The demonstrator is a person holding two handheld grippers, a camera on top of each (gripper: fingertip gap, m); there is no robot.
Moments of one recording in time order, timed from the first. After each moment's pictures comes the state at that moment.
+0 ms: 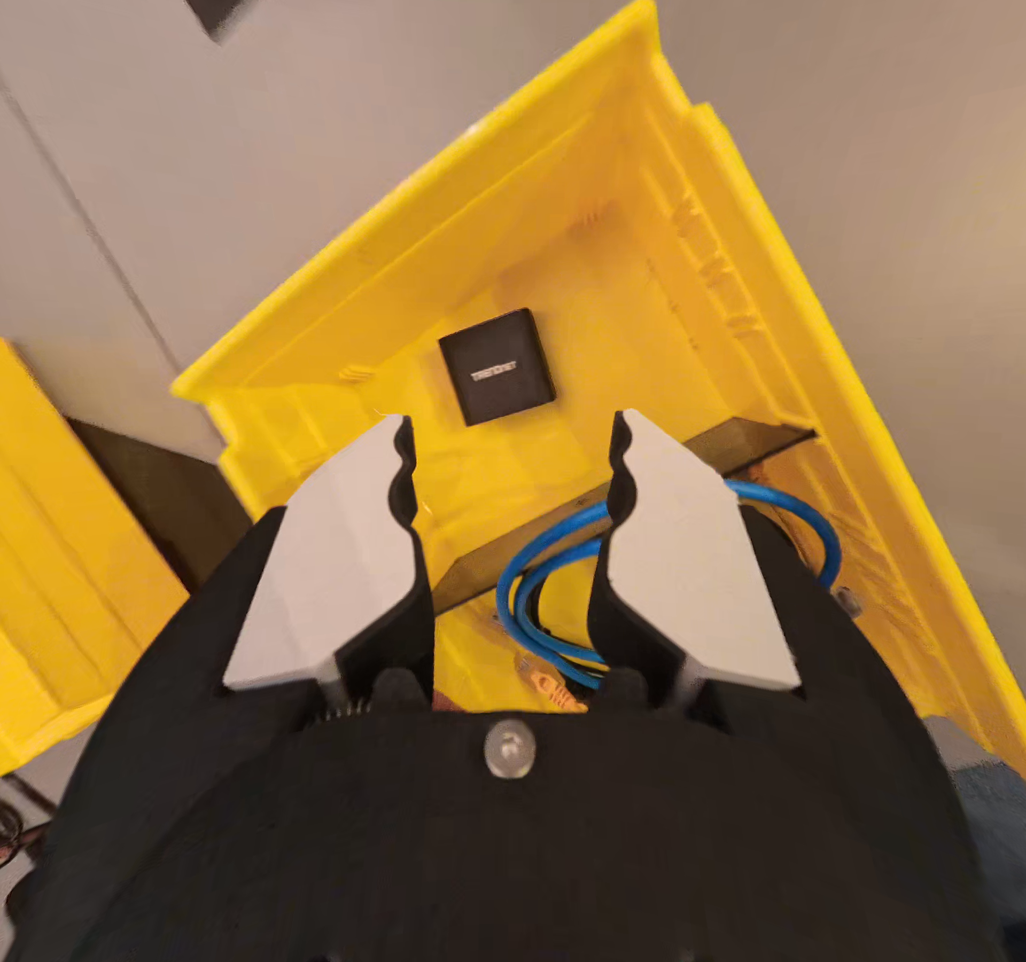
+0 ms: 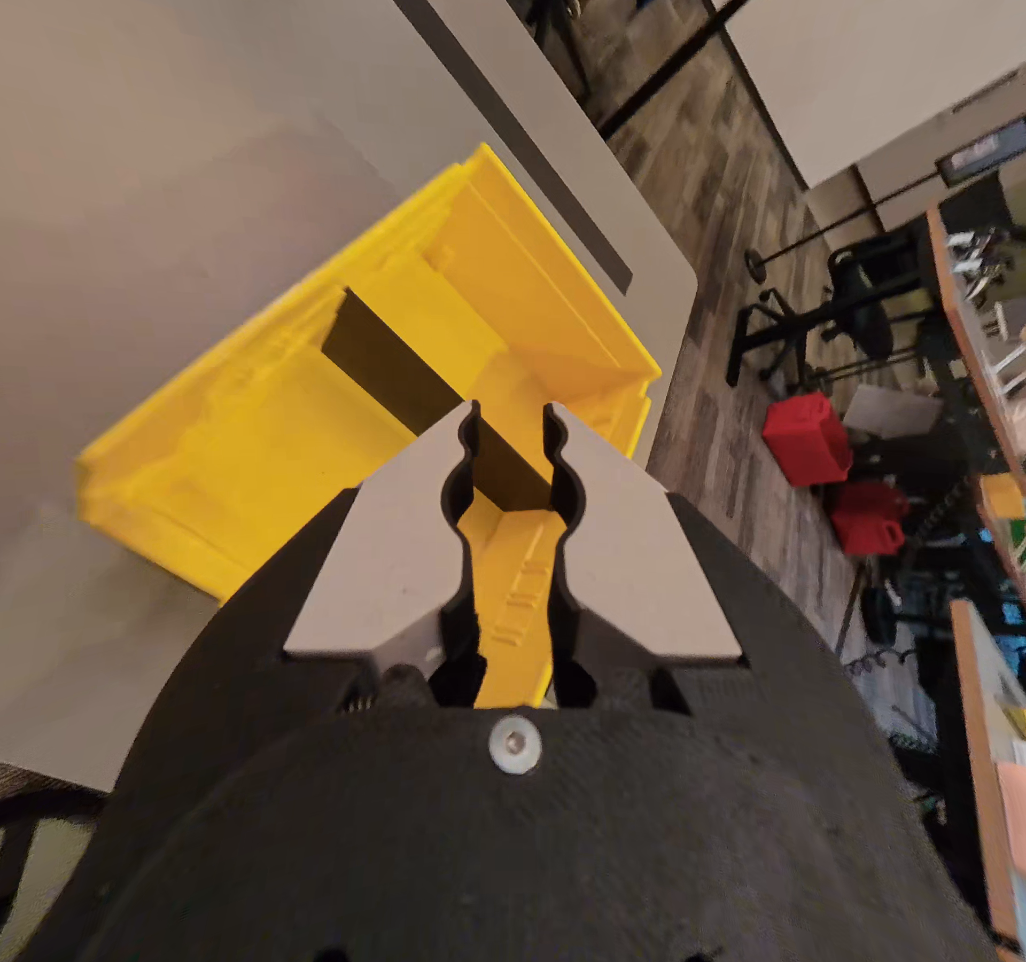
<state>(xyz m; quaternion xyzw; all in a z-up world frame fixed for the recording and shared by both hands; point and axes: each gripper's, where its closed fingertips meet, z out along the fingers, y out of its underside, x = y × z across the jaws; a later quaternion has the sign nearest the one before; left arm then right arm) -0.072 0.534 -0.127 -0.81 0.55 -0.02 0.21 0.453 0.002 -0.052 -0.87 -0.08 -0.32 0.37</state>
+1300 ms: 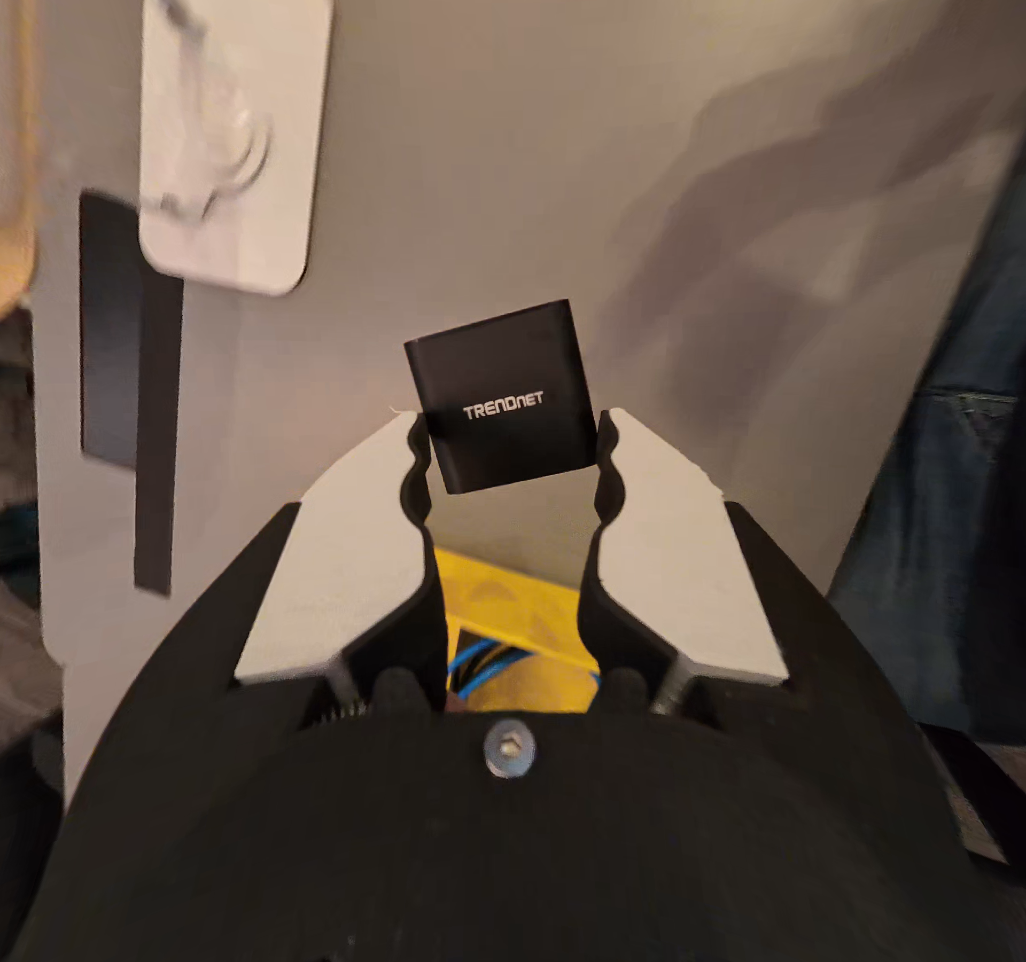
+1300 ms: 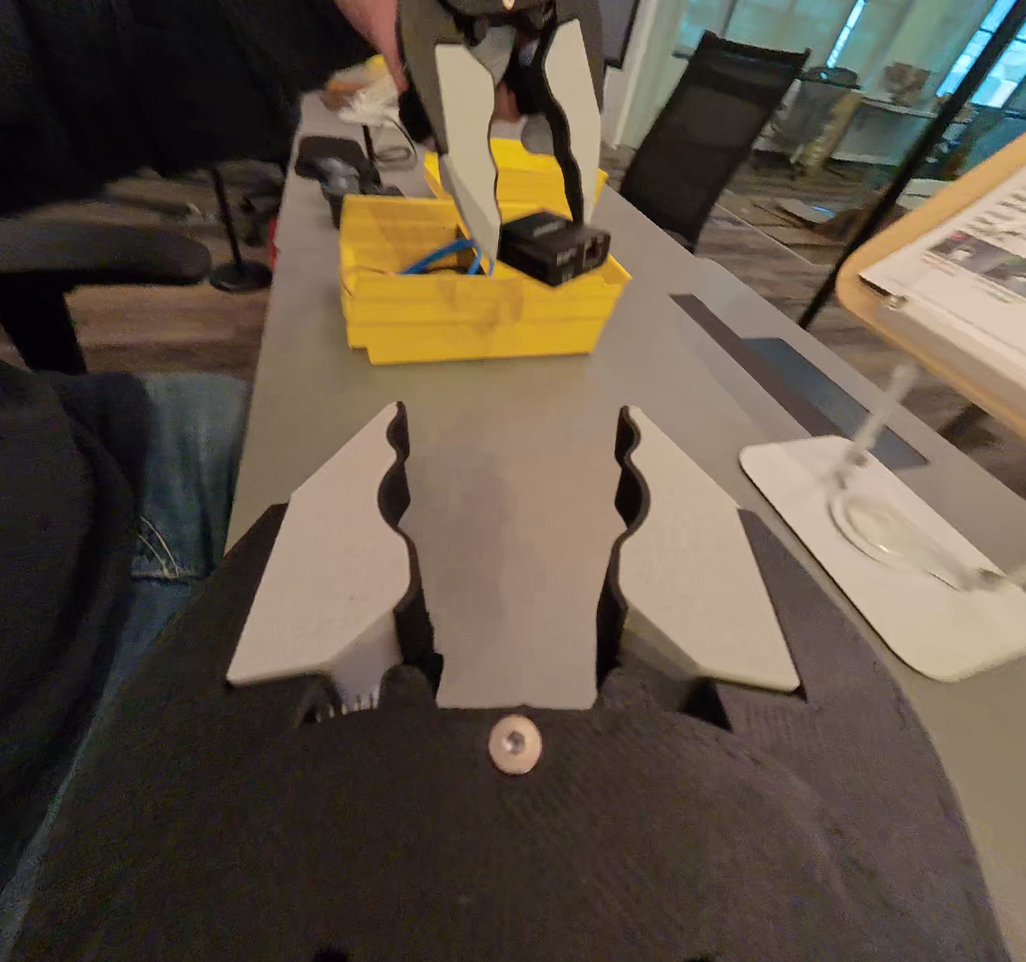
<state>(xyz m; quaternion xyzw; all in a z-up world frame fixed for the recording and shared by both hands) 0.066 0.325 -0.043 -0.51 0.83 -0.11 0.20 0.138 0.204 -0.036 -0.72 -0.29 0.15 0.61</state>
